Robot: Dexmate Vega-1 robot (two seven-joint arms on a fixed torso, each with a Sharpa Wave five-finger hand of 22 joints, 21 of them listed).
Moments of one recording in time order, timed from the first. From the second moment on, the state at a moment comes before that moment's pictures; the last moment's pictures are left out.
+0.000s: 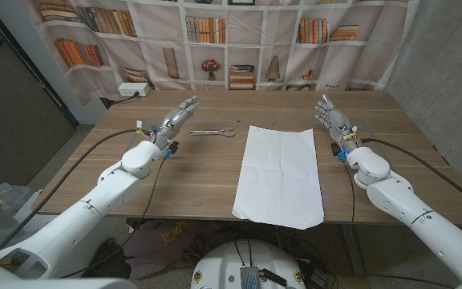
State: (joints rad) left arm 0.92 0.73 0.39 -1.60 -0.38 -0.15 0.10; left_hand 0.56 0.15 0.34 -0.04 0.19 0.06 -0.16 0.23 0.19 0.15 -0.13 0.24 0.20 -0.03 -0.03 0.19 0.18 -0.01 0.05 0.20 0.18; right arm -1.01 -0.67 -0.31 -1.58 0.55 0.20 -0.14; right_hand 0.35 0.08 0.02 -0.04 0.18 0.07 0.12 0.20 0.18 0.14 0.11 0.22 0.18 0.03 0.08 0.18 0.18 0.09 0.08 0.20 0.17
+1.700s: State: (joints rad) left arm 0.72 0.94 0.61 -1.92 0.38 0.37 0.08; left_hand 0.68 0.08 0.33 -0.15 0.22 0.38 -0.18 0.32 0.22 0.18 -0.18 0.23 0.20 -0.09 -0.04 0.20 0.18 -0.03 0.05 0.21 0.18; right arm -0.99 -0.67 -0.31 -1.53 0.53 0.26 -0.09; right_hand 0.35 0.08 0.03 -0.04 0.18 0.06 0.11 0.20 0.18 0.13 0.11 0.21 0.18 0.02 0.09 0.18 0.18 0.08 0.08 0.20 0.18
